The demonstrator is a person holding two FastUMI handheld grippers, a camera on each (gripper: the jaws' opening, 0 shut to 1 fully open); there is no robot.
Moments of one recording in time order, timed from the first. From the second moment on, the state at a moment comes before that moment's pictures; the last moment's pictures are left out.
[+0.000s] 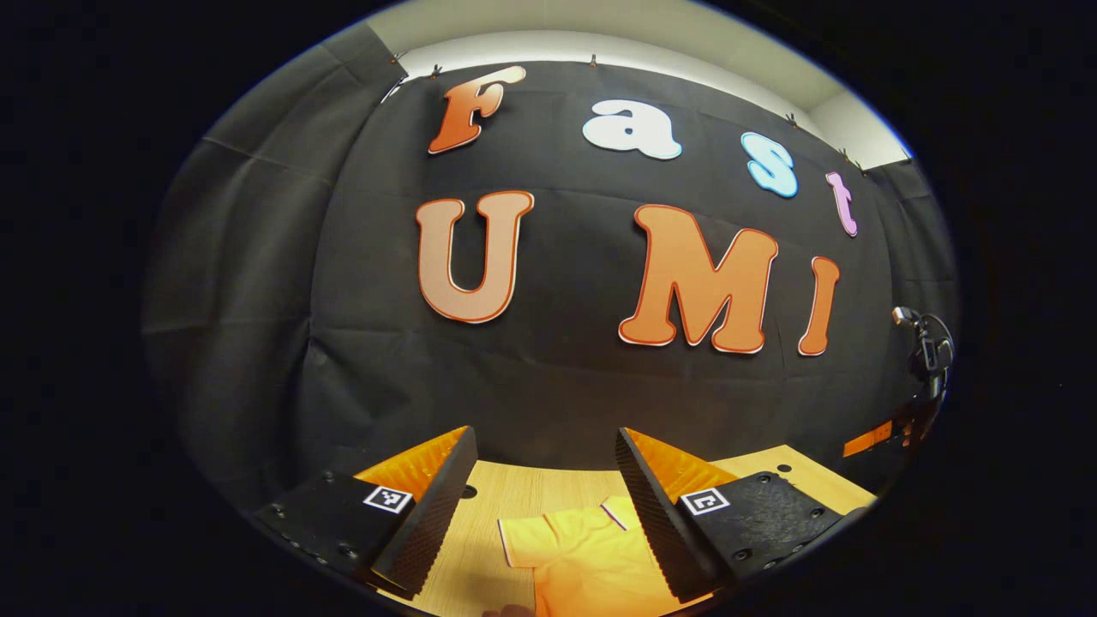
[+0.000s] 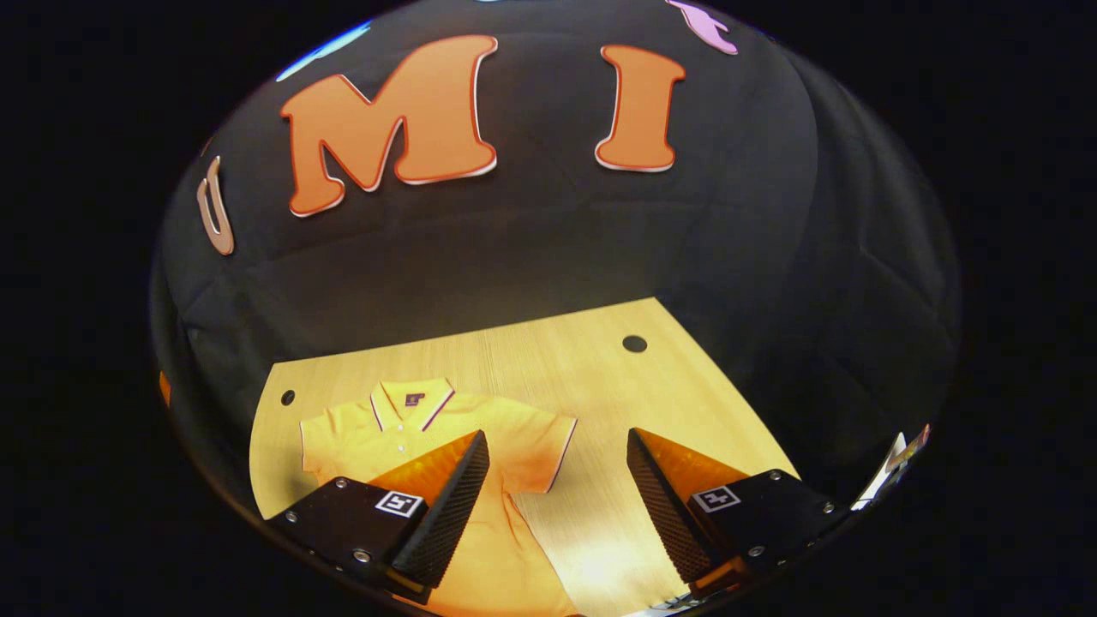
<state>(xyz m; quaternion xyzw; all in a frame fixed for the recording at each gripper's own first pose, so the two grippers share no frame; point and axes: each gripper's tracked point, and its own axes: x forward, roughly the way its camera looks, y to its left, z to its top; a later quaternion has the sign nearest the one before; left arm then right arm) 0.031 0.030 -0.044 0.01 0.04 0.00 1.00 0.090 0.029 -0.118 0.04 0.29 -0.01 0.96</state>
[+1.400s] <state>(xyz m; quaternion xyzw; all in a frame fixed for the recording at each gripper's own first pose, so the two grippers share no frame) 0.058 0.108 -0.102 0.02 0.12 0.09 0.99 0.193 0.043 -0.341 0.06 0.55 -0.05 0.83</state>
